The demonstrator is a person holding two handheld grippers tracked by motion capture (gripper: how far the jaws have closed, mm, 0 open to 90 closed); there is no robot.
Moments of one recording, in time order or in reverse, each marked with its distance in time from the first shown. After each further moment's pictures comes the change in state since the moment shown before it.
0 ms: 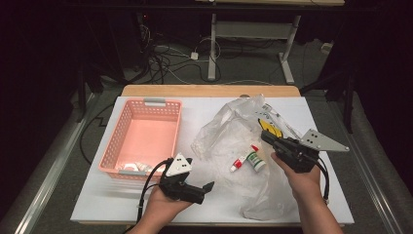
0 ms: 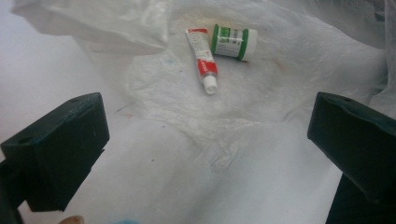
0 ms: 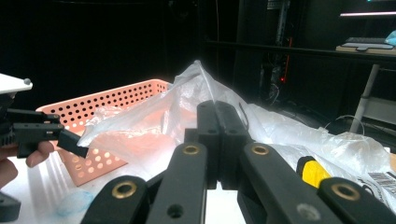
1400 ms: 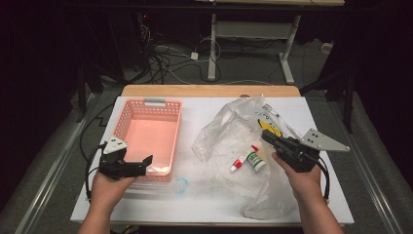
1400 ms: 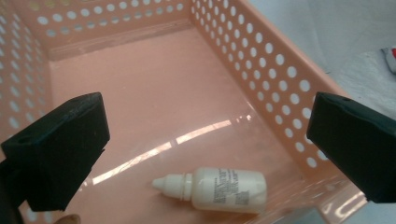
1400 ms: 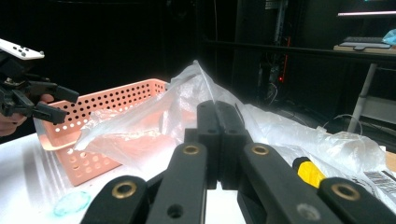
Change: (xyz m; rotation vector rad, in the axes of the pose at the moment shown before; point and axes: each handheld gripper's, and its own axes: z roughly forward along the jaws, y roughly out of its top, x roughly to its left) left arm 0.117 -0.035 -0.087 0.032 0.353 -0.194; right arm -0.002 -0.001 0.000 -0.001 -0.007 0.002
